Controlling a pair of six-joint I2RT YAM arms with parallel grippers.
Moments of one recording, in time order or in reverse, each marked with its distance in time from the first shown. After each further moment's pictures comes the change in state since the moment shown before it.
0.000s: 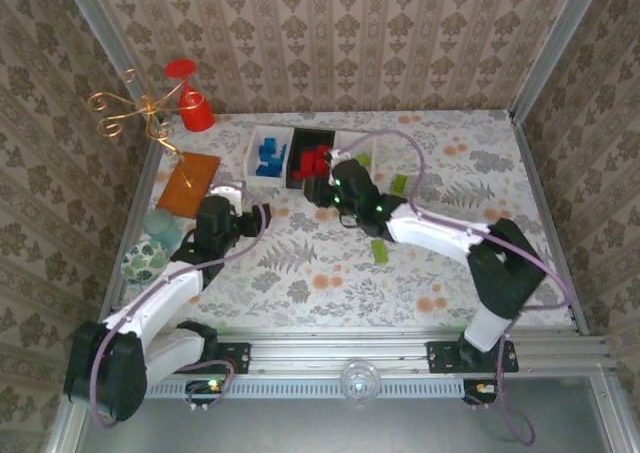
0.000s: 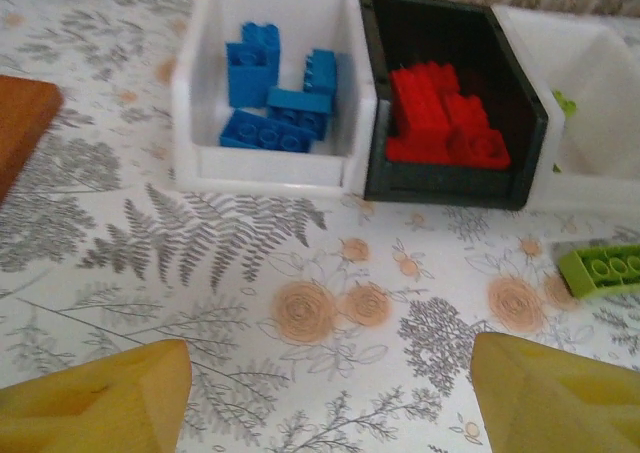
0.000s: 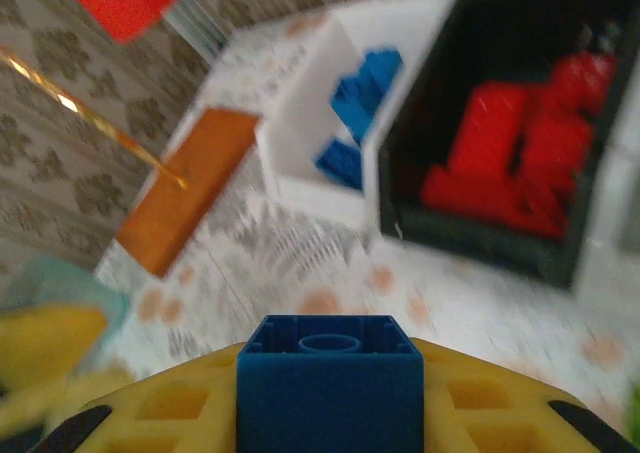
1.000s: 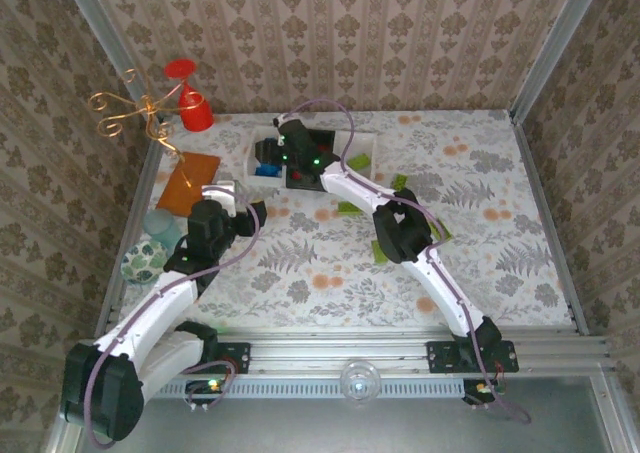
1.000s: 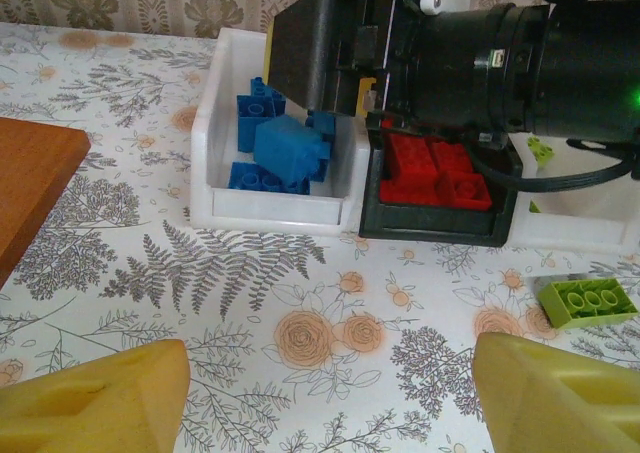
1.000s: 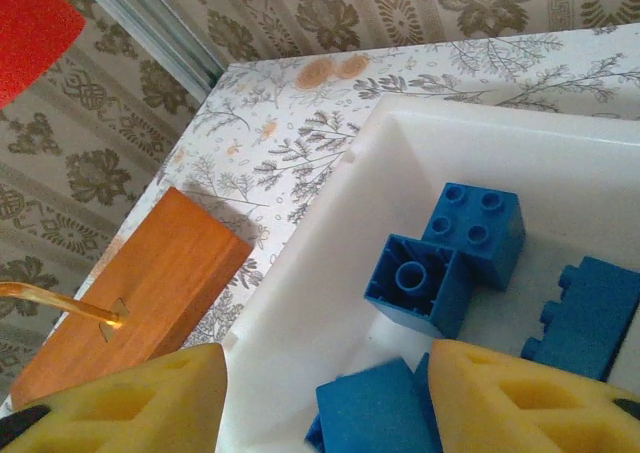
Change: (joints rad) left arm 0.004 -0.092 -0.011 -0.007 -0.009 -0.002; right arm -0.063 0.896 1.176 -0.278 -0.103 -0.090
